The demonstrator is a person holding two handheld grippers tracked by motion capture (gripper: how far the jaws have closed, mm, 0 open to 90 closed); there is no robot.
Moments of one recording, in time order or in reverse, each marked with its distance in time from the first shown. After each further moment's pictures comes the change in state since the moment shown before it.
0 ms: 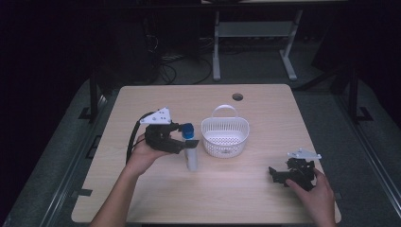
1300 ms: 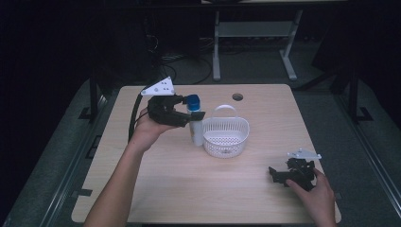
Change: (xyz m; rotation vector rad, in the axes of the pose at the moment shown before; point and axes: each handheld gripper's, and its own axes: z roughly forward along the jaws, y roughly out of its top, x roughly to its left) left arm 0.015 0.073 -0.004 -0.081 0.050 0.066; right arm 0.000 0.000 0.000 0.000 0.000 0.000
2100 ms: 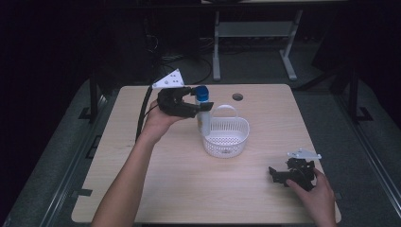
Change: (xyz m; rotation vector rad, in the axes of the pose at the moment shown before) left arm 0.014 0.008 0.028 -0.038 0.031 0.028; right arm 0.000 0.000 0.000 0.001 0.001 0.000
